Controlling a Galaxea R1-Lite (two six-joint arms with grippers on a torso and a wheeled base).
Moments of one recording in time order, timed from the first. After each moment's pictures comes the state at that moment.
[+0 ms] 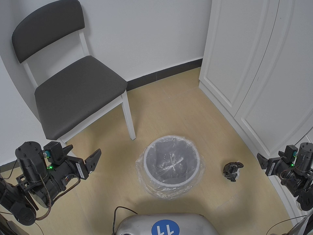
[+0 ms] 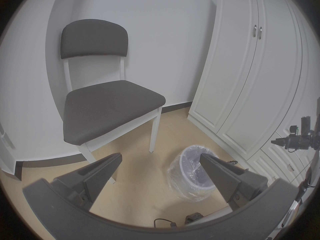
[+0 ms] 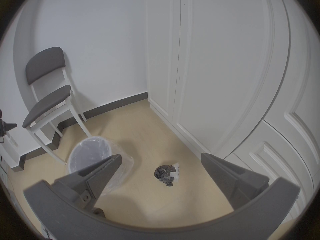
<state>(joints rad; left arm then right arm) -0.43 1.61 -0.15 -1.24 0.19 -0.16 0.16 1.61 -0.02 -1.31 -0.26 0.08</state>
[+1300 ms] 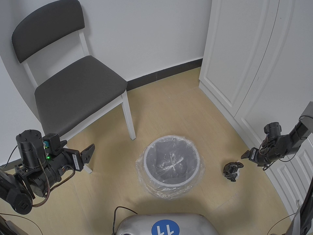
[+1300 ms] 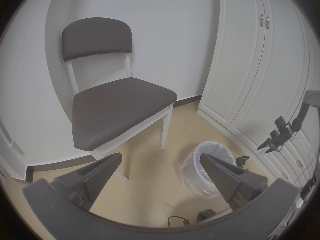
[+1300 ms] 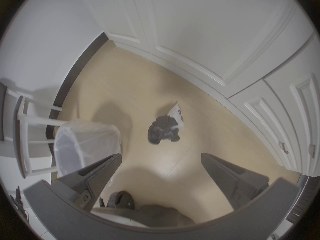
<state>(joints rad) -0.35 1.57 -0.27 -1.02 0.19 -0.11 -0.08 2.13 -0.88 -0.30 0.04 0.40</state>
